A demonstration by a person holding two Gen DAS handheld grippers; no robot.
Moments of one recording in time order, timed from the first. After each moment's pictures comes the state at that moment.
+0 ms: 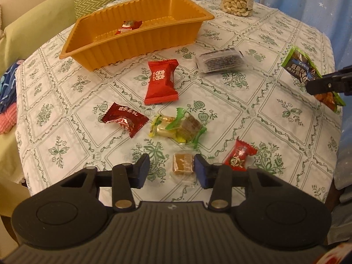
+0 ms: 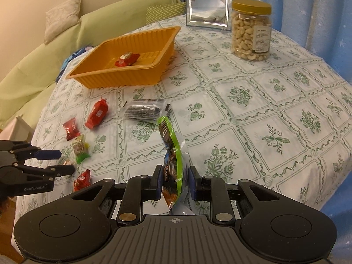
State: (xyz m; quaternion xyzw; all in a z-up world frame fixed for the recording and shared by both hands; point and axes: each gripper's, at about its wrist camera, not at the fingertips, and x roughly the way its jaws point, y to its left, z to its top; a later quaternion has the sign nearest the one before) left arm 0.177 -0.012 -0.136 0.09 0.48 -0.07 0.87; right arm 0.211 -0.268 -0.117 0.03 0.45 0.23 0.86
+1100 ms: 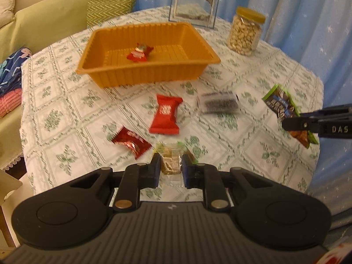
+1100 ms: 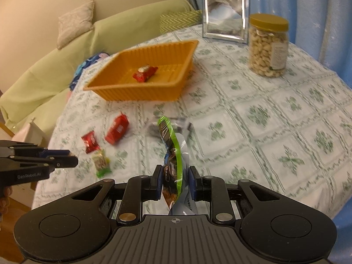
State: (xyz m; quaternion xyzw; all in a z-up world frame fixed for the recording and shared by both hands) left arm 0.179 0.009 -0.080 0.00 0.45 -0.06 0.89; right arm 0.220 -0.247 -0.092 0.05 0.43 0.27 0.86
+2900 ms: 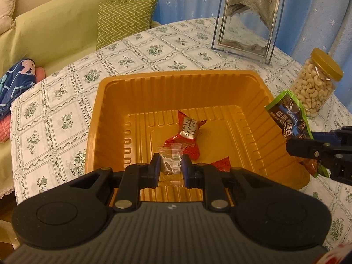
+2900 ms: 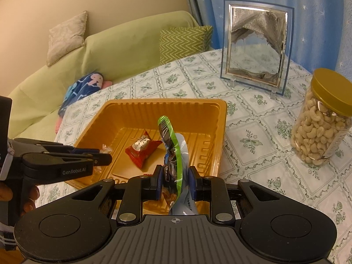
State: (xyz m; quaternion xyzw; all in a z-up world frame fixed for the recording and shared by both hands) left arm 0.409 0.062 -0.089 0.00 0.46 -0.02 0.89; right arm 0.405 -0.141 -0.075 0.04 0.41 0.26 0.87
